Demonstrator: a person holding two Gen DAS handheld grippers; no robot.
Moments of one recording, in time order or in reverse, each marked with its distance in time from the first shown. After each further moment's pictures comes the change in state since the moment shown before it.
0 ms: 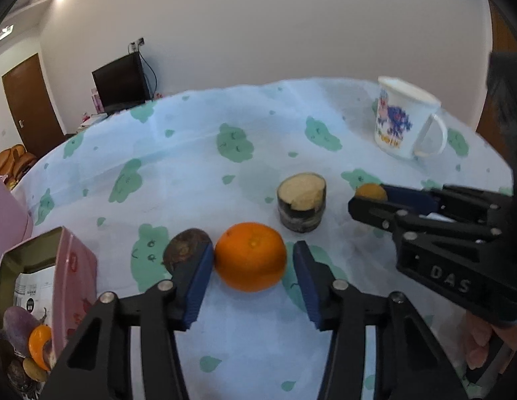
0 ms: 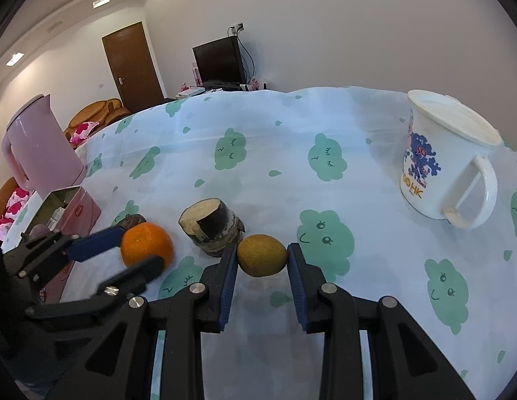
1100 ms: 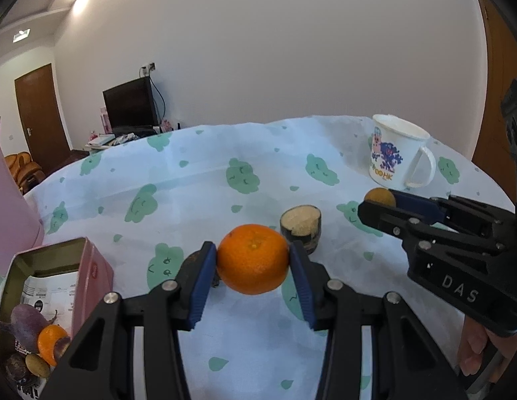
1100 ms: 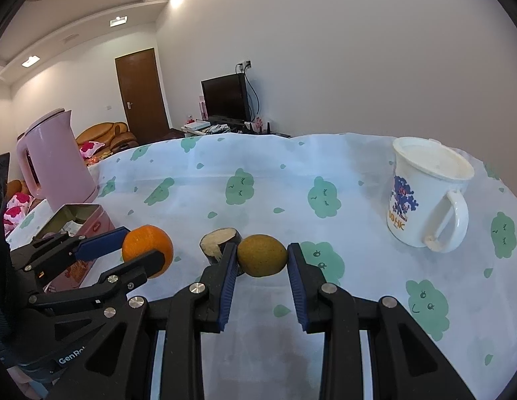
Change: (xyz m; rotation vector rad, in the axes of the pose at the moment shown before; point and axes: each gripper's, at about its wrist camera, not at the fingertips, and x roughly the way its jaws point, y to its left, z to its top) left arm -0.032 0.007 -0.004 -0.036 -0.171 0.001; right arm -0.037 0.009 -0.006 -0.051 -0.188 -0.011
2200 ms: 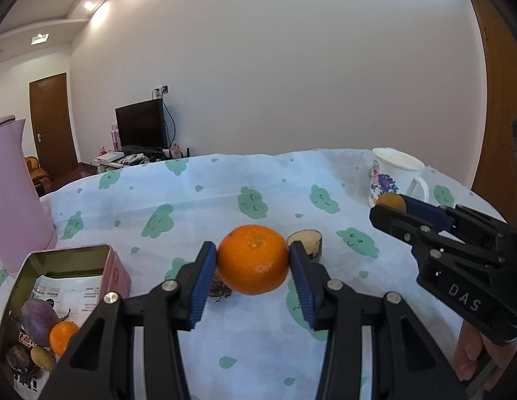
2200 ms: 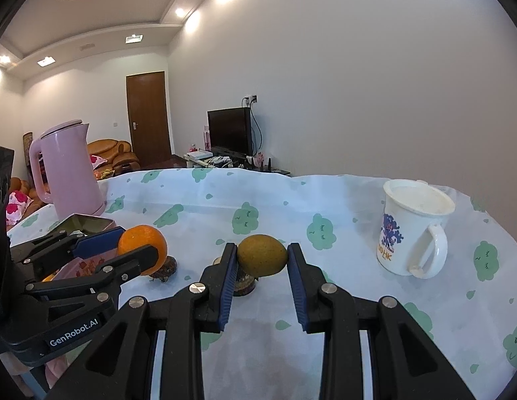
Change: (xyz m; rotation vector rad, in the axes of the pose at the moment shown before) left arm -0.030 0.009 -0.006 -0.044 -0.136 0.011; right arm -0.030 0.013 -0.004 -0.065 -0.167 -0.021
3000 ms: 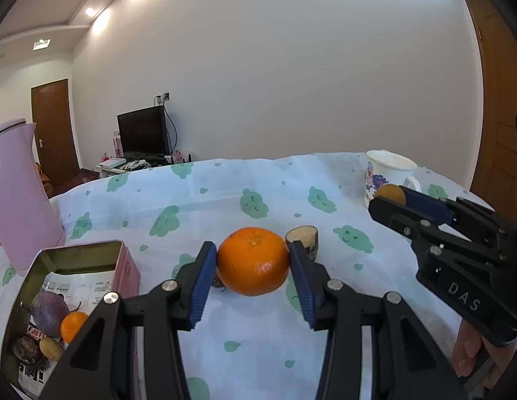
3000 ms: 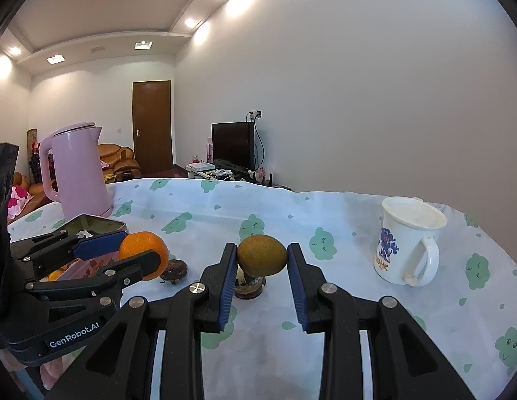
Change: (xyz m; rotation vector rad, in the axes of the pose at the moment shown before) left arm -0.020 0.001 -0.007 0.006 -0.025 0.007; right arm -0.021 0.015 -0.005 -0.049 -0.069 -0.005
